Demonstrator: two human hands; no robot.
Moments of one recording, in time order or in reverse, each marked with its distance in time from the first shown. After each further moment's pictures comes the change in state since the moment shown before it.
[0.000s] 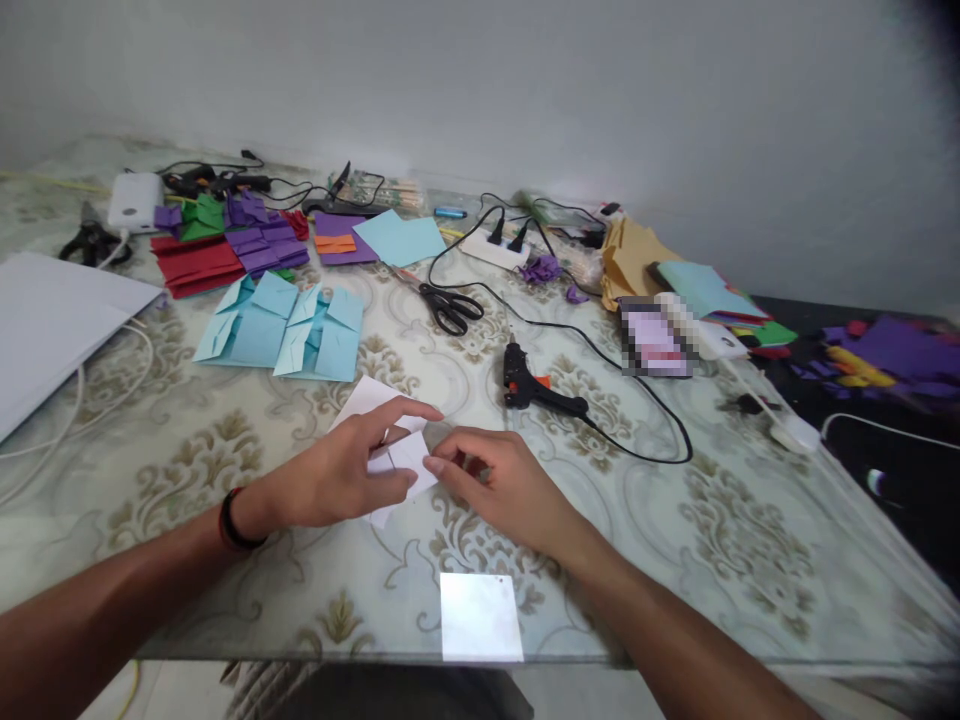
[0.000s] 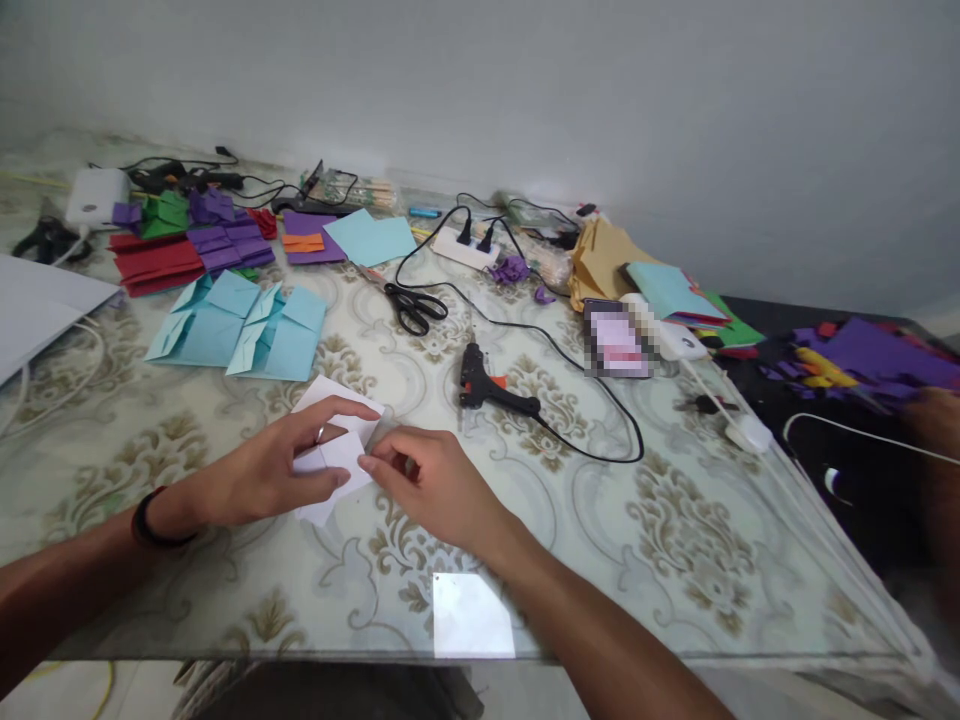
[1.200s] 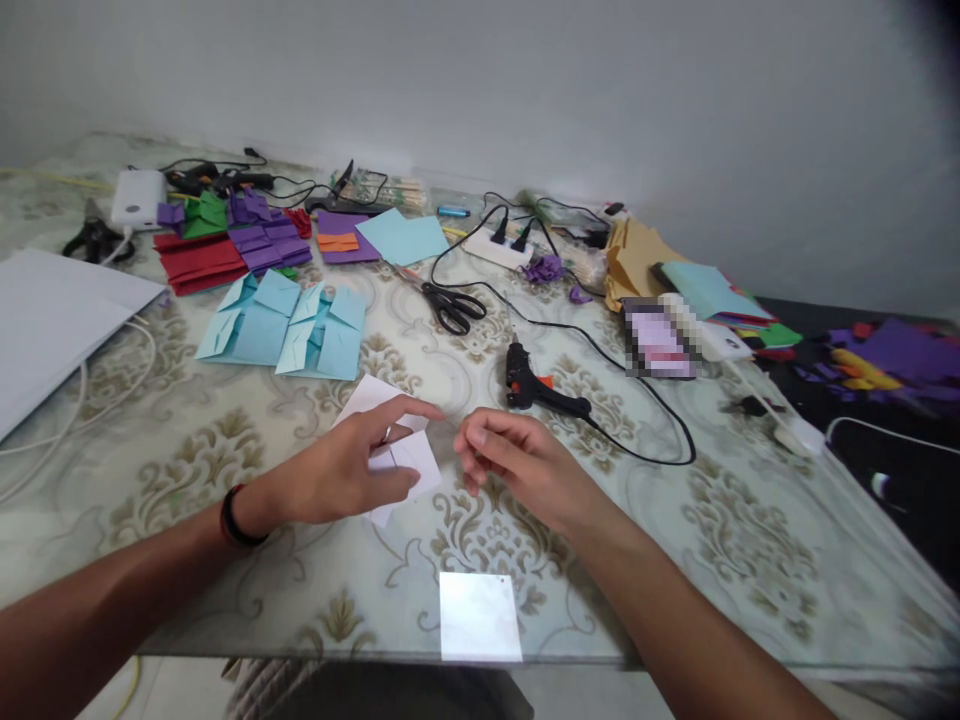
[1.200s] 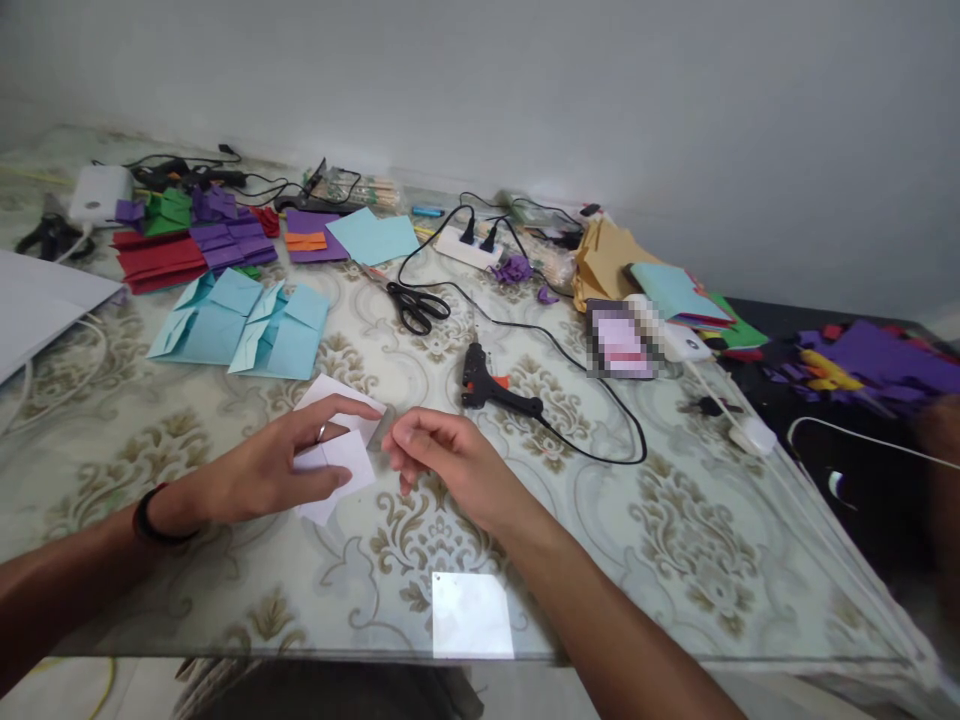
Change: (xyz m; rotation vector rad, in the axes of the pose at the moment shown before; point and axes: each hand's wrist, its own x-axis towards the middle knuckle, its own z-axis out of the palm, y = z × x) left_hand 0.000 0.001 -0.002 -0.098 -0.022 -0.055; right_hand 0.001 0.009 -0.015 0.802 -0.066 0.213
